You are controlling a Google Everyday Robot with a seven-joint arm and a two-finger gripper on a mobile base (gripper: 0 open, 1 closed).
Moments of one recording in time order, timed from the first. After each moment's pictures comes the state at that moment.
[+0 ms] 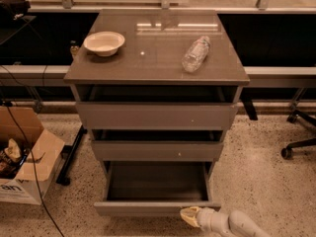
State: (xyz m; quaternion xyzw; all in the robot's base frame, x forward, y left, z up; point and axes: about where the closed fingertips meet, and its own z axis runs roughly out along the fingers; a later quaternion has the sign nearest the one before) arm 0.500 -0.147 0.172 -0.36 0.78 0.31 0.41
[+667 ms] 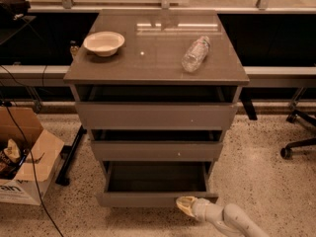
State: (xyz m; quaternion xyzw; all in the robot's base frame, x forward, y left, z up) arm 0.546 -0.133 0.185 -0.36 0.75 0.29 0.47
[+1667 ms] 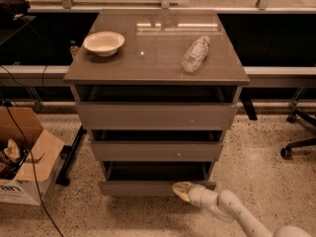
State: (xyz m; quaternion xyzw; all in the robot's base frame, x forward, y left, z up) arm 0.609 -0.116 0.206 -0.37 0.73 0.28 0.50
